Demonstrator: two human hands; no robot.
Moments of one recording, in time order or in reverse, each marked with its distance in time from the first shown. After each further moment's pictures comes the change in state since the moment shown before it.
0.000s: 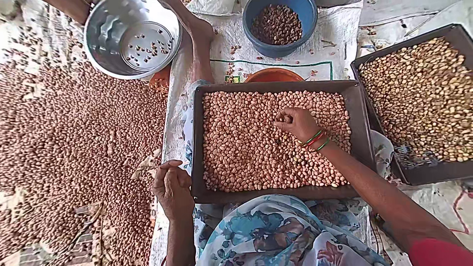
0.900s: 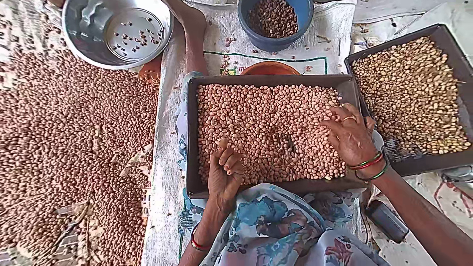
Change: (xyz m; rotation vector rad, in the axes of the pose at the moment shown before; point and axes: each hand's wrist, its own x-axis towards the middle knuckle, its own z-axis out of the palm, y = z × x) left_hand -0.029 -0.005 0.088 -1.381 -0.056 -0.847; right_hand -0.104 0.056 -0.039 -0.481 0.226 -0.054
